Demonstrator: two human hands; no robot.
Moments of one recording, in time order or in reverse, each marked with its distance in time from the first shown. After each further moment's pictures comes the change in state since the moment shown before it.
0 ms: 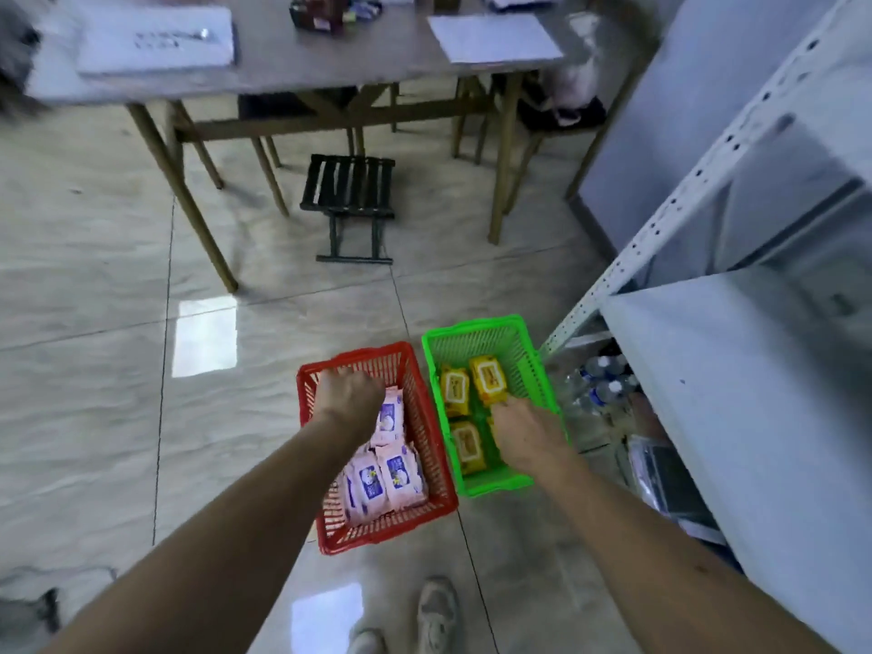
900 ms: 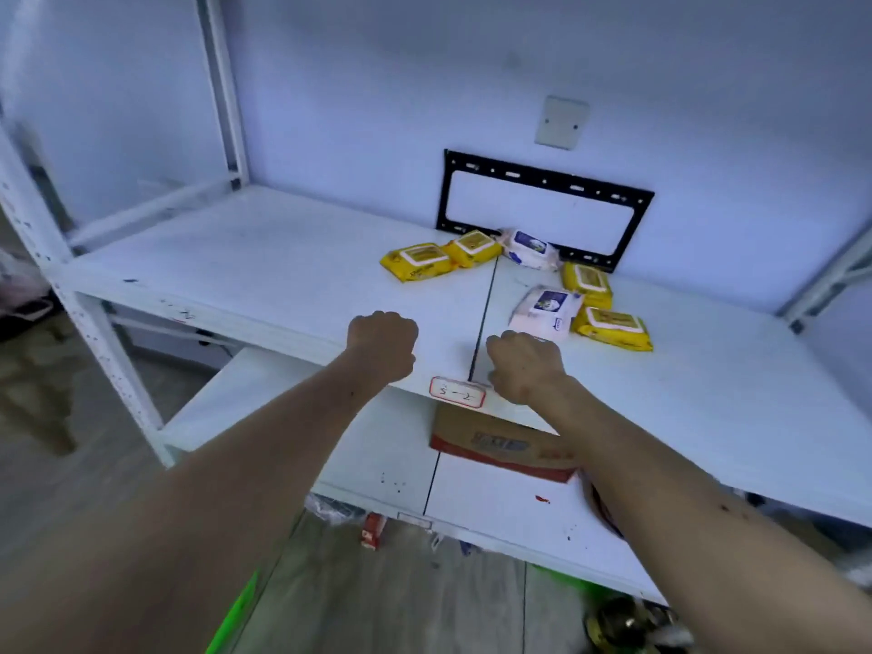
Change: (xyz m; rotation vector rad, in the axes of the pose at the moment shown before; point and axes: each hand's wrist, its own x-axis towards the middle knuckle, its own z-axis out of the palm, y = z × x) left_hand -0.249 0.530 -0.384 0.102 0.612 0.957; right_hand -0.539 0.365 -0.081 0.112 0.250 1.045
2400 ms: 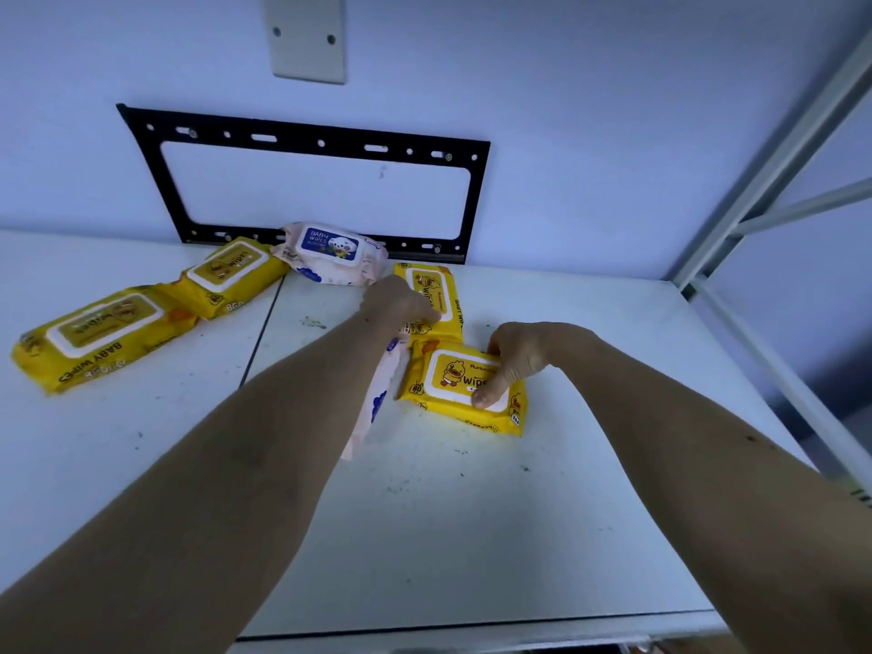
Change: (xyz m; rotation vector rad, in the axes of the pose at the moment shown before) left_hand 0.373 0.309 0.007 -0.740 -0.296 -0.137; right_hand 0.177 0.365 0.098 0.514 -0.641 0.174
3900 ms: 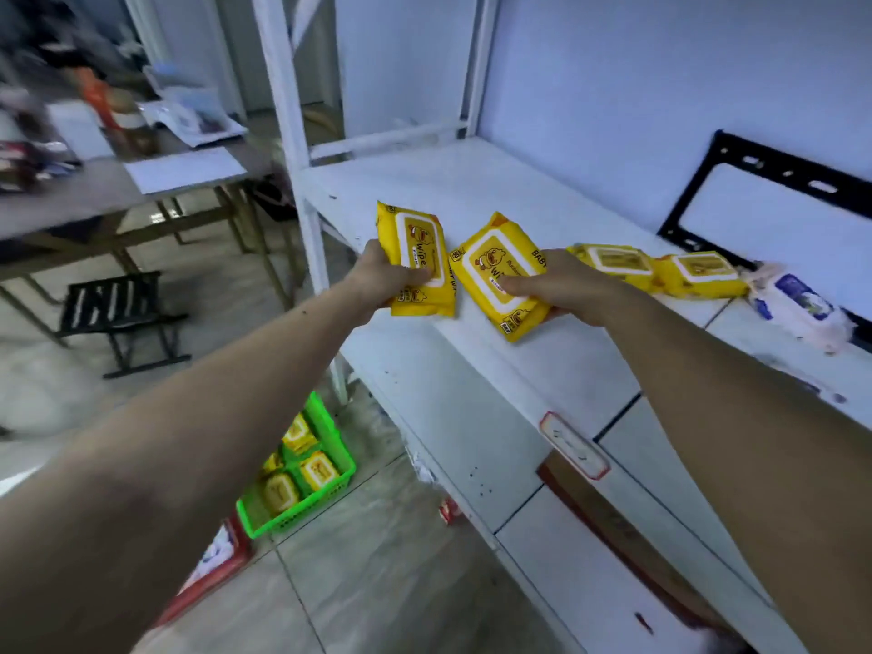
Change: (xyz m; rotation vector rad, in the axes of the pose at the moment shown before) left_hand -0.349 -0.420 -0.187 -1.040 0.680 -0.300; right_hand -0.074 -0.432 0.132 0.374 -0.071 -0.744
